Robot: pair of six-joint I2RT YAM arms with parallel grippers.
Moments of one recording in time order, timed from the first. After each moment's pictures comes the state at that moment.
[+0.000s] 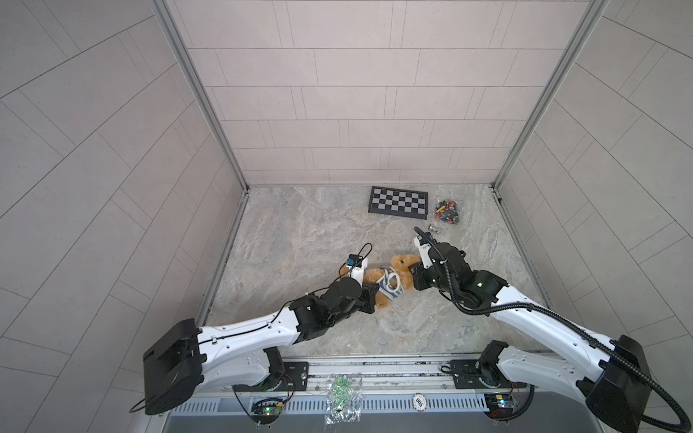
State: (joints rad) left arm -1.05 1.09 0.55 0.05 -0.20 -0.74; right arm 0.67 1.05 0.76 -0.44 0.07 0.42
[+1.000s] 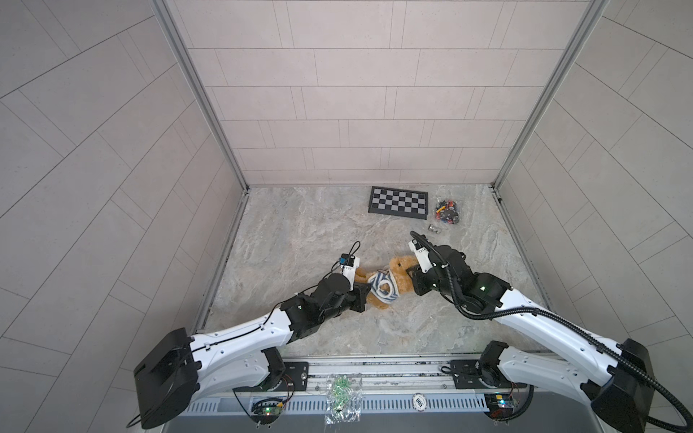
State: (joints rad) left arm -0.95 1.06 0.51 0.04 -0.05 -0.68; right arm 0.73 1.02 0.77 -0.46 0.06 0.29
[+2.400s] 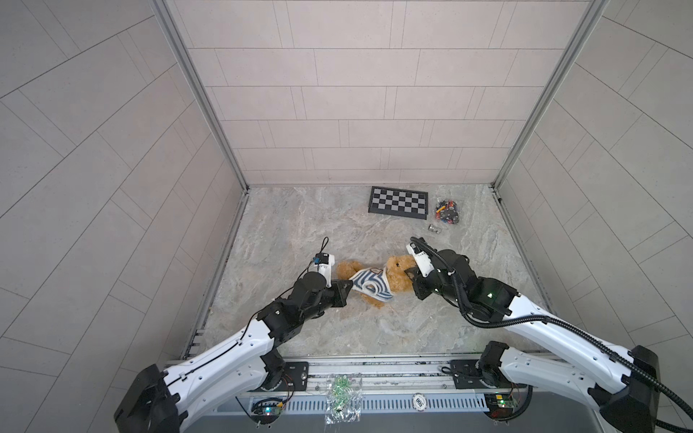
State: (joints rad) left arm -0.76 0.82 0.39 -0.06 0.03 -0.82; right arm 0.78 0.95 0.78 -0.45 0.09 0.21
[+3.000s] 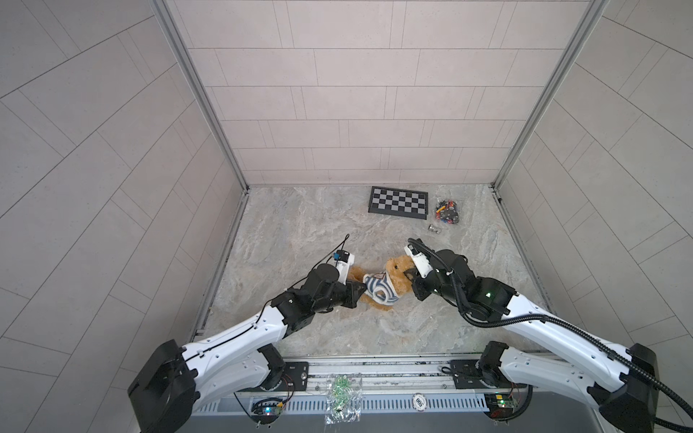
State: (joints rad) left arm -0.82 1.02 0.52 -0.04 0.22 -0.67; right arm 0.79 0.97 0.78 -0.45 0.08 0.18
